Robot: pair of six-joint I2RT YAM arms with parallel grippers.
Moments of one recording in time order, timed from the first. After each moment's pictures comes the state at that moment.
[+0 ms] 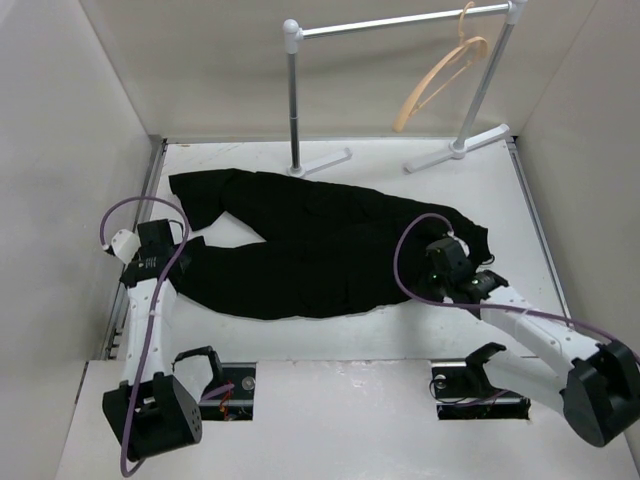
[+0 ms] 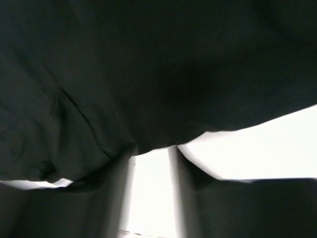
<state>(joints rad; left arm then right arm) 0.24 0.97 0.76 -0.76 -0.43 -0.75 0.50 1.04 0.53 -0.44 0.08 0.91</state>
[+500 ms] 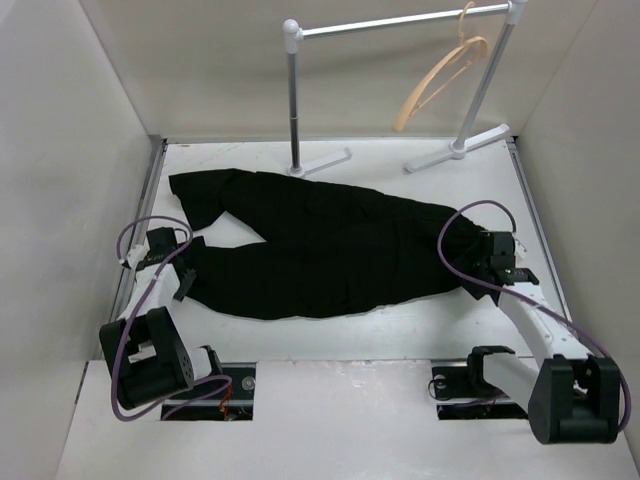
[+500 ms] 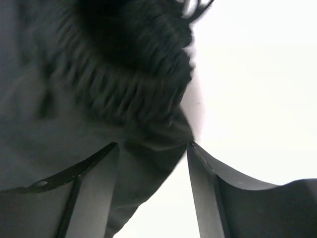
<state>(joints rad) 0.31 1.24 0.61 -0.53 -0.30 -0.82 0.00 1.00 0.53 -0.46 0.11 0.87</state>
